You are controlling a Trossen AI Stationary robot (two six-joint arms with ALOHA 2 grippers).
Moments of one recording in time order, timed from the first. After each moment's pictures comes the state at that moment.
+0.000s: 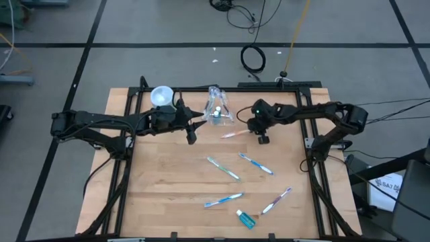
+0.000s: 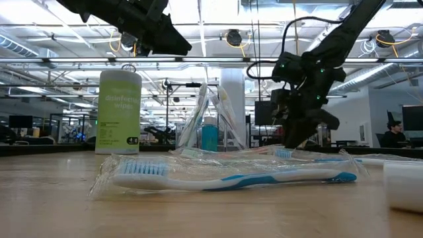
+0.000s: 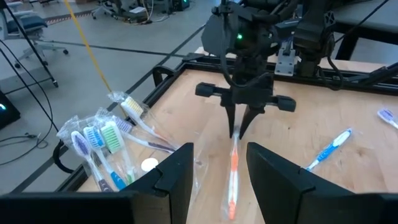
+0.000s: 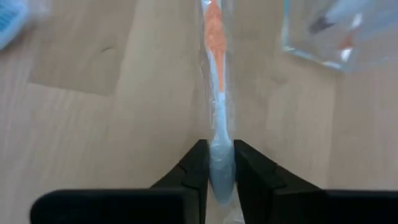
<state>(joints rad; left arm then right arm) 0.12 1.23 0.79 0.13 -0.23 -0.01 -0.50 1.54 0.69 -0.20 -0.23 -0.65</state>
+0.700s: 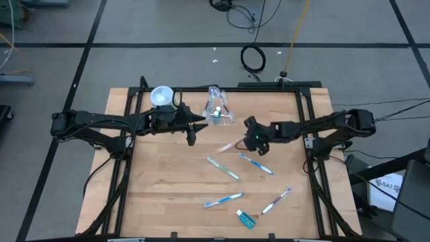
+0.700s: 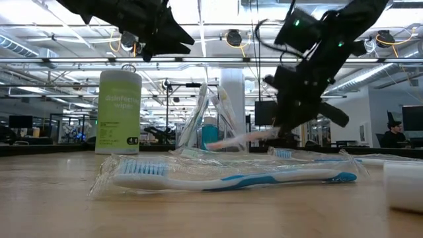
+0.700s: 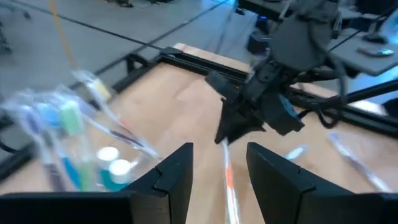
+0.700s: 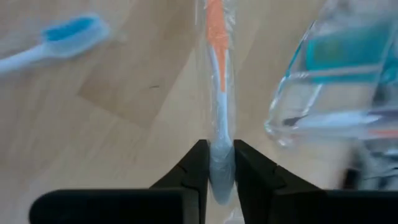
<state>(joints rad) 0.12 1.23 0.79 0.14 -0.12 -0.22 -0.11 1.44 0.69 -0.19 0.24 -0.80</state>
